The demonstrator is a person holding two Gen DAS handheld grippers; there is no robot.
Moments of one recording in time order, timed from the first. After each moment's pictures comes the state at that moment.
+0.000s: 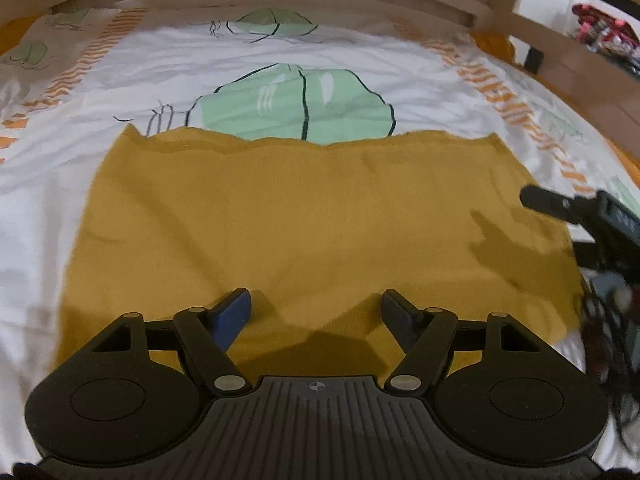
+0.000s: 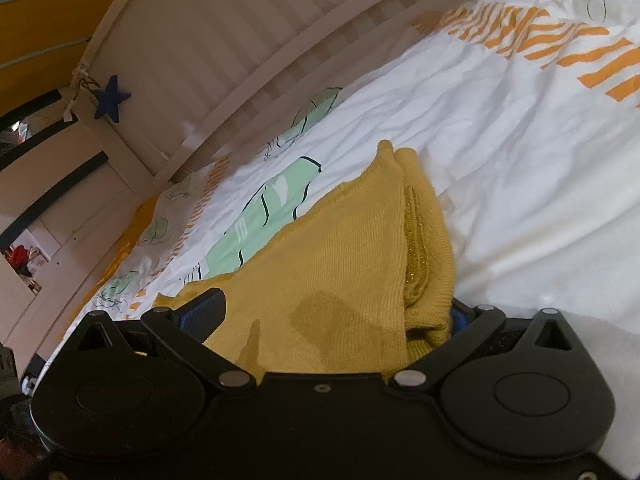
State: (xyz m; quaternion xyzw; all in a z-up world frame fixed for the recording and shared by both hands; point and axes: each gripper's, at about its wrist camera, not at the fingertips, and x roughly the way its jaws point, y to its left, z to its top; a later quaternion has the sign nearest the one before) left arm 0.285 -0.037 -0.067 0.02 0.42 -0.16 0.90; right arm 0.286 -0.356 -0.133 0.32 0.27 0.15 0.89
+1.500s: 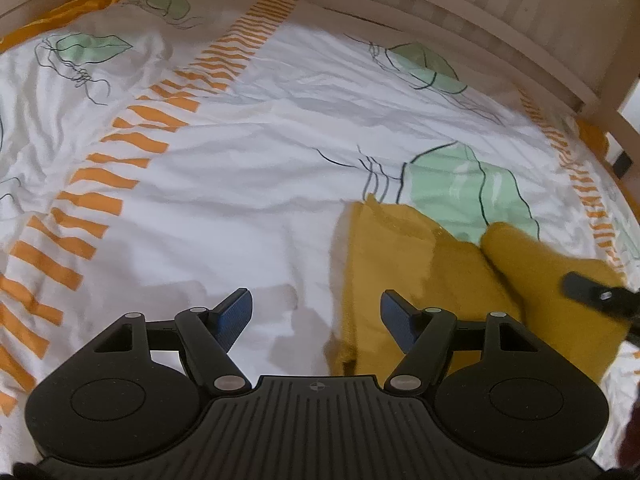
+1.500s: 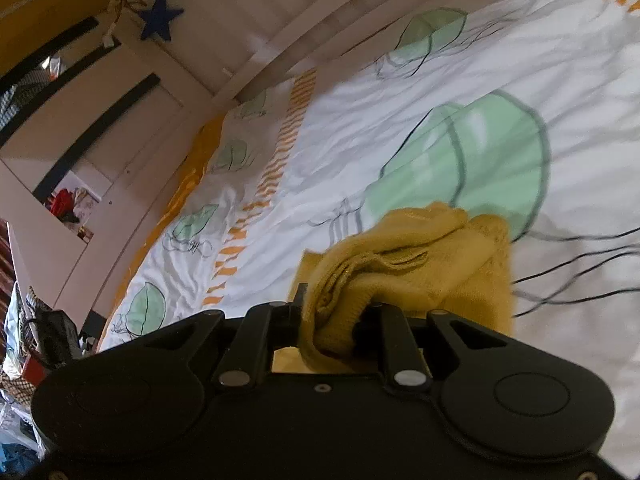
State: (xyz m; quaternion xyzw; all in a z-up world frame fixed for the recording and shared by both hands) left arm 0.341 0.139 -0.007 -0.10 0.44 -0.04 0.89; right arm 0.348 -0.169 -0.038 0.29 0.37 0.25 0.85
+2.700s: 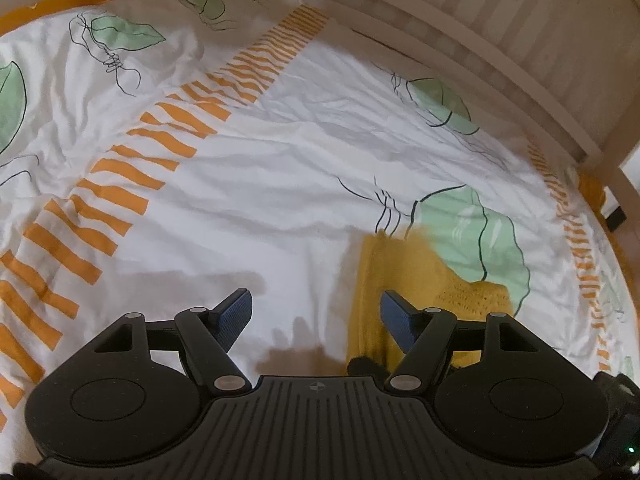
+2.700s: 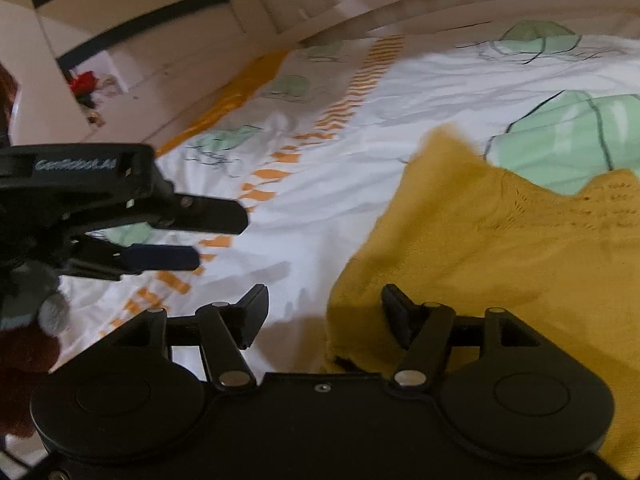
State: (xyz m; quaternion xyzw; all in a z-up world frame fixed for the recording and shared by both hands) left arm 0.338 0.168 0.005 -0.17 0.42 -0.02 0.89; right arm 0.328 -0.034 -0.075 0.15 0.33 0.32 0.88
